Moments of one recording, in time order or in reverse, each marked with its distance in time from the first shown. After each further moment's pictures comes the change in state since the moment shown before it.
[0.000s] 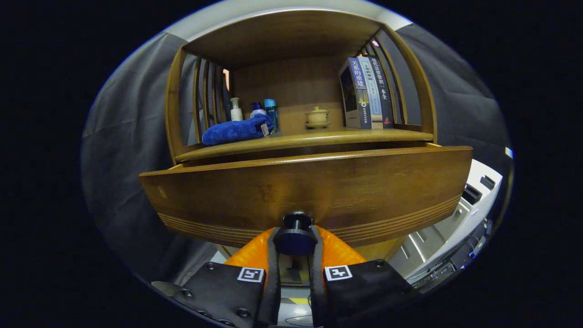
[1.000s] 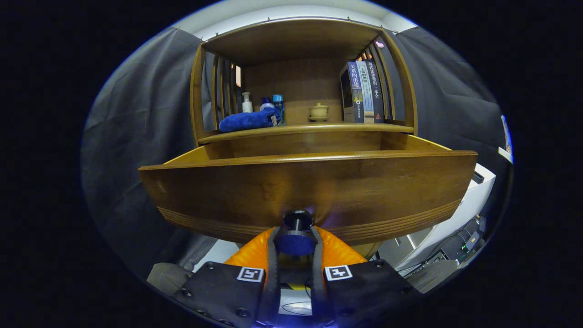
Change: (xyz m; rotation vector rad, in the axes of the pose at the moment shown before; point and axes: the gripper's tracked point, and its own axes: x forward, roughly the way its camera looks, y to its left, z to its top) arm -0.069 0.004 -0.030 -0.048 0.045 0.005
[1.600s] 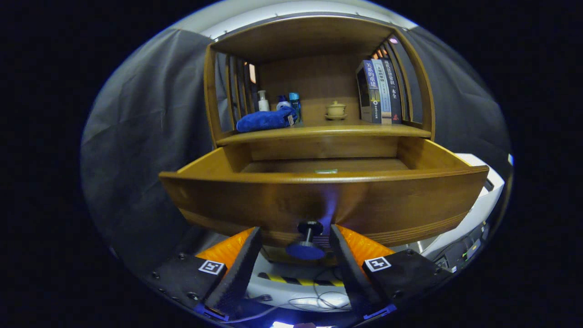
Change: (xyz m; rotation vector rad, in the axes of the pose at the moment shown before) arm -0.016 0.017 0.035 0.067 0.069 0.143
